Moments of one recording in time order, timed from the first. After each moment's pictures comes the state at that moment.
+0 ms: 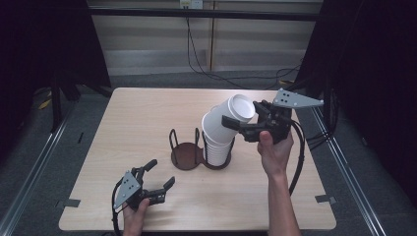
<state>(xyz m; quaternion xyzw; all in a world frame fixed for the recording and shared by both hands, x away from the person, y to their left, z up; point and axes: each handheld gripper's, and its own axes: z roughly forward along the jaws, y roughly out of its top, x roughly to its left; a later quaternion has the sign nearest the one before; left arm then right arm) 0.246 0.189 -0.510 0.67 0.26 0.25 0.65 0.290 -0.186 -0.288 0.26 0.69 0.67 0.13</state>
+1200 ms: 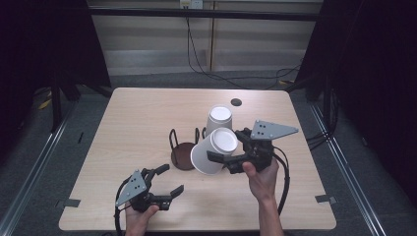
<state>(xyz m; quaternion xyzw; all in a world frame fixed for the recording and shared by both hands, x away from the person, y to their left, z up) 0.238 0.171 -0.485 0.71 0.21 0.16 0.66 0.260 -0.154 -0.339 0.23 0.73 0.63 0.10</state>
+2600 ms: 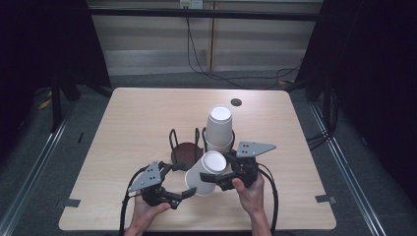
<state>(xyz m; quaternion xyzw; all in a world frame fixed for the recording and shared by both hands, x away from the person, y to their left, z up) 0.257 0.142 -0.468 0.75 0.13 0.07 0.64 0.263 -0.140 -0.415 0.23 0.75 0.62 0.02</state>
